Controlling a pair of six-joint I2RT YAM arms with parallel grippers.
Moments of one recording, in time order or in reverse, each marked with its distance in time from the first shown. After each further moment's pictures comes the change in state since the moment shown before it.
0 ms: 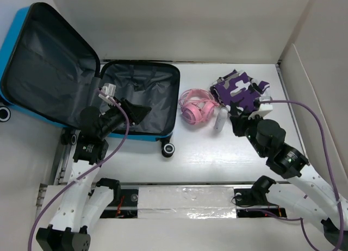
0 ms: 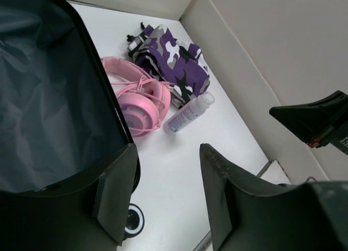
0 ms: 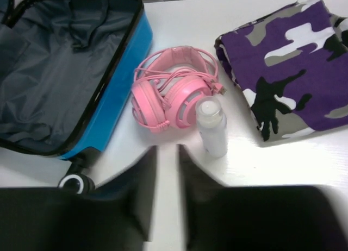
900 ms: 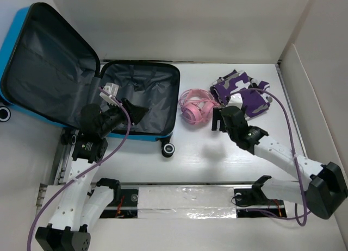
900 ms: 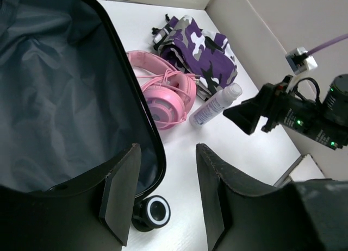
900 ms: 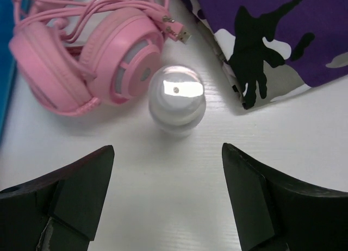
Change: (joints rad) left arm 0.000 0.027 0.047 -0.117 -0.041 0.147; right arm -0.070 0.467 -0.049 0.114 0.070 0.048
